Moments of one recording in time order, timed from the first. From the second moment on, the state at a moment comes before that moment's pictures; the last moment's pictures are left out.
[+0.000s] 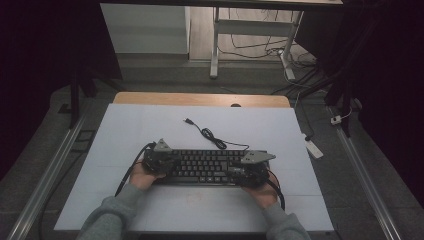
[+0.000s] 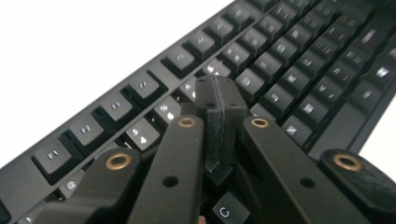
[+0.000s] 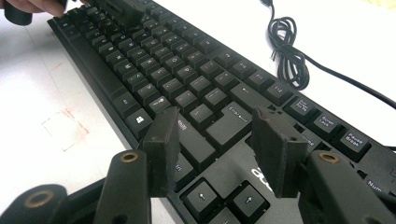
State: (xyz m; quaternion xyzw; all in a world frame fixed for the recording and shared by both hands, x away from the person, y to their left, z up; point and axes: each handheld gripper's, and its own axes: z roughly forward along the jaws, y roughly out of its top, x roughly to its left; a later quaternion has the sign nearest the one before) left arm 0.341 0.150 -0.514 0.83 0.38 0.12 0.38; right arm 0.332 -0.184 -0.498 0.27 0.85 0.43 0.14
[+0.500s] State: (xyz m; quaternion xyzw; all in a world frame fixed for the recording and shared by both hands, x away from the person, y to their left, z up) left arm 0.322 0.173 -0.486 0.80 0.40 0.13 0.43; right arm 0.332 -0.186 -0.497 0.27 0.84 0.44 0.14
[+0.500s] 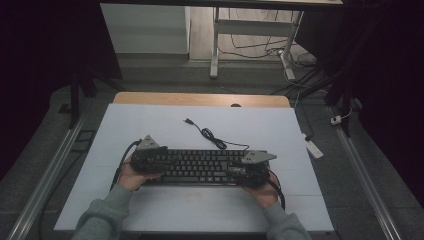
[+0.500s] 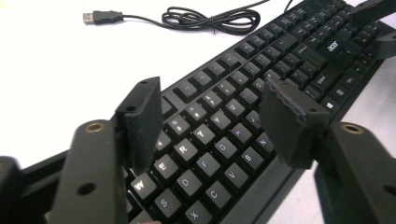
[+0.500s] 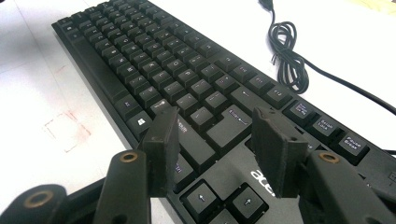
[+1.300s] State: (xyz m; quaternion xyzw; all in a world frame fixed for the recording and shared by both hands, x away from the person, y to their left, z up) left arm 0.321 0.185 -0.487 0.81 0.39 0.11 0.42; right arm 0.332 -0.181 -0.490 0.26 0.84 0.45 0.15
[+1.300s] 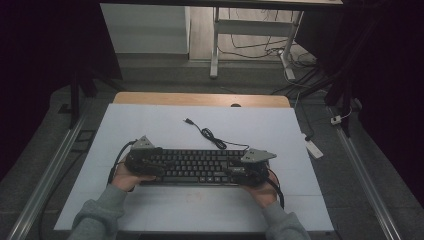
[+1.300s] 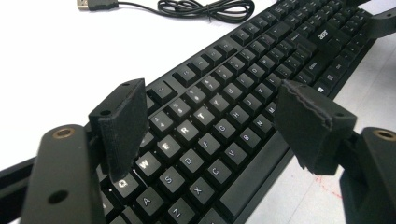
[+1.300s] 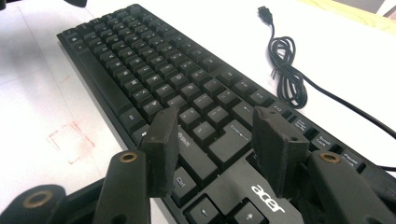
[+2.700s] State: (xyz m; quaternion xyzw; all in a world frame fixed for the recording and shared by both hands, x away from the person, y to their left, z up) left arm 0.324 0.184 -0.491 0.82 0.39 0.10 0.41; right arm 0.346 -0.093 -0.506 0.22 0.89 0.38 0.09
